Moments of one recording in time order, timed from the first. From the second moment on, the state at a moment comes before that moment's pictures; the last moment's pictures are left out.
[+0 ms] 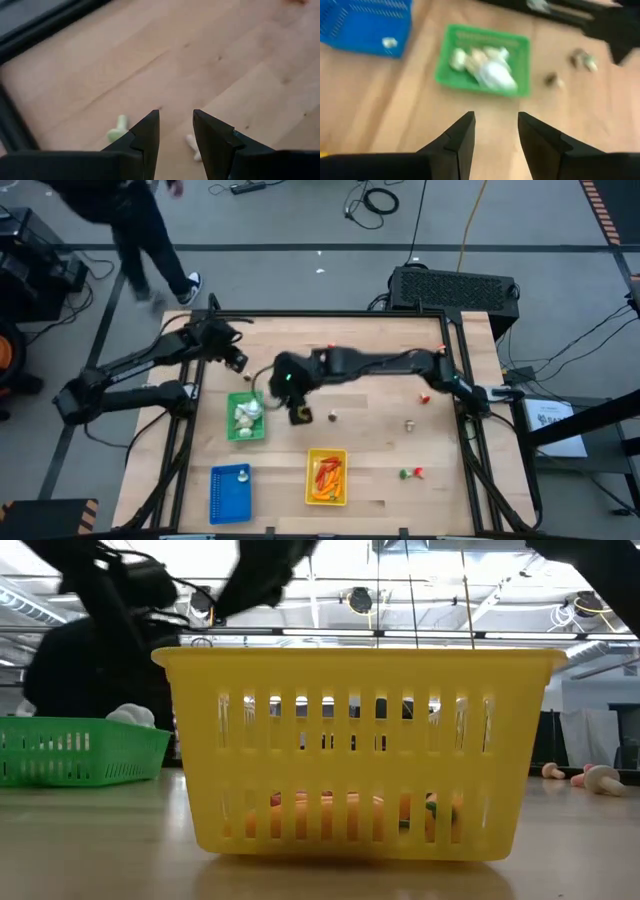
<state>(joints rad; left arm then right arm) 0.69 0.91 0.62 -0.67 -0.06 -0.22 0.01 2.22 2.23 -0.85 -0.08 -0.22</state>
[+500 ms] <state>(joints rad) 0.75 1.28 0.87 -0.94 -0.20 -0.01 -0.08 1.41 1.01 0.04 0.00 -0.04</state>
